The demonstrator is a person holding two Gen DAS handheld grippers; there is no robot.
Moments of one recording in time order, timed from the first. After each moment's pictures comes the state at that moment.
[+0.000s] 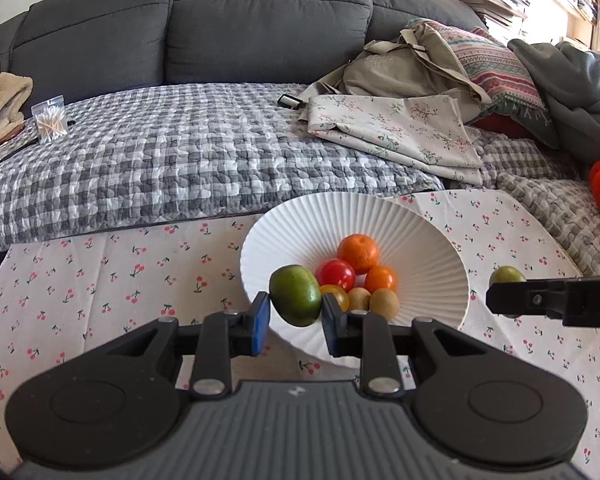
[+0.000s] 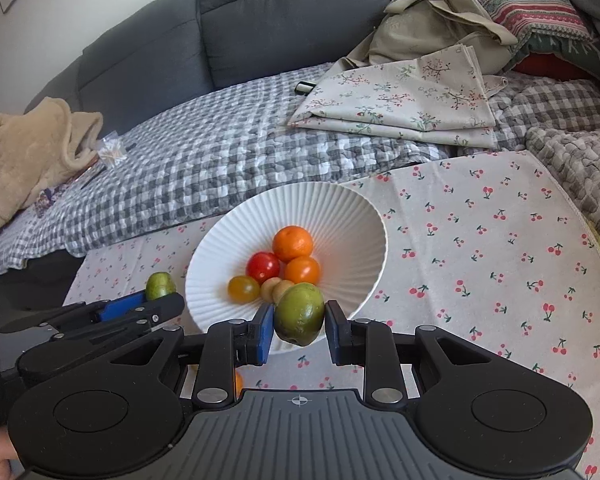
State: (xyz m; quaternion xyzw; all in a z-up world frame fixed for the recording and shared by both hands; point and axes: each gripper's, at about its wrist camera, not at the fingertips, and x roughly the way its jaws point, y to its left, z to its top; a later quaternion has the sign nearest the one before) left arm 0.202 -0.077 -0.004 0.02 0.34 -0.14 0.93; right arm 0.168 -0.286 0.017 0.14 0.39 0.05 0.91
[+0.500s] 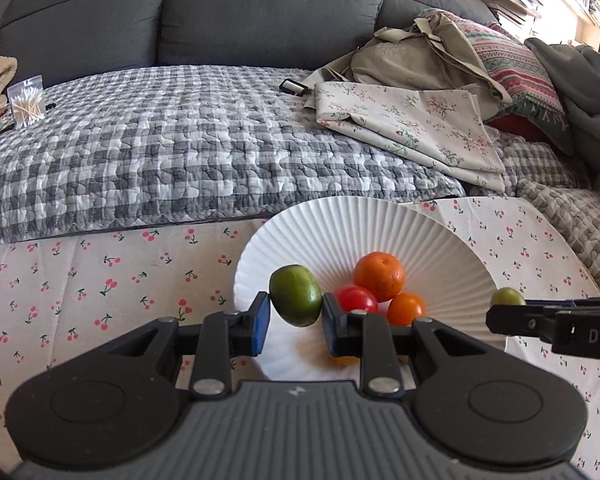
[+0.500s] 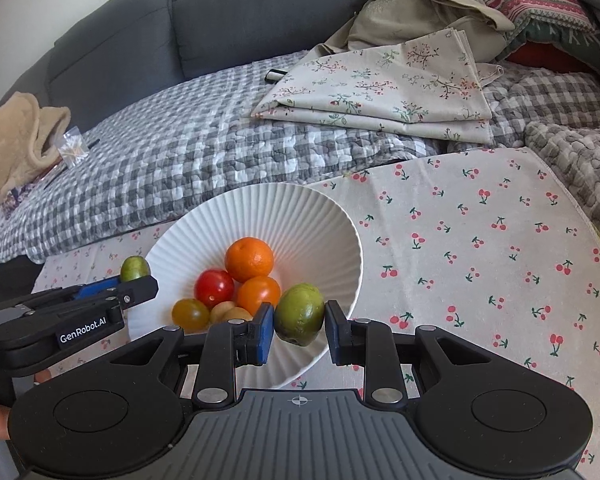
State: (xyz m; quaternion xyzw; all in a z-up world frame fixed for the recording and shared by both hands) left arm 0.259 -0.082 -0.031 0.00 0.36 -0.14 0.92; right arm 0.218 -0.290 -0.019 0.12 0.41 0.02 0.91
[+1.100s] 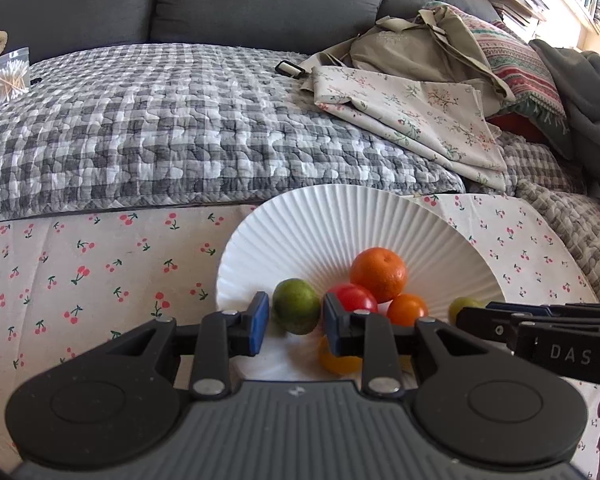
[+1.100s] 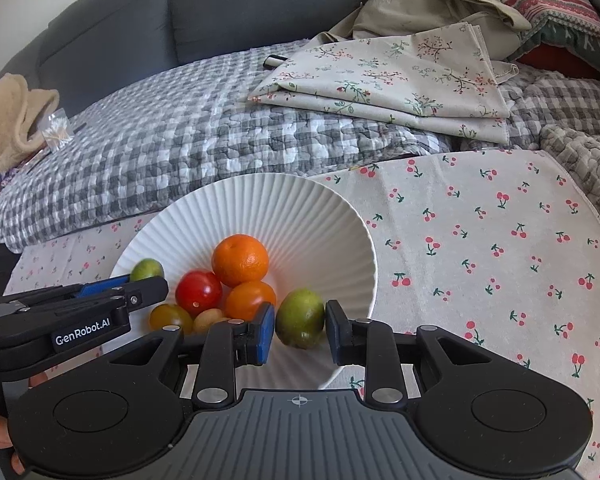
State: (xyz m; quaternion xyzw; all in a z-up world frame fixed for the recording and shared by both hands) left arm 0.274 -0.082 -0.044 -0.03 0.38 -0.16 0.91; right arm 0.239 -0.277 -0.033 0.10 0.41 0.01 0.91
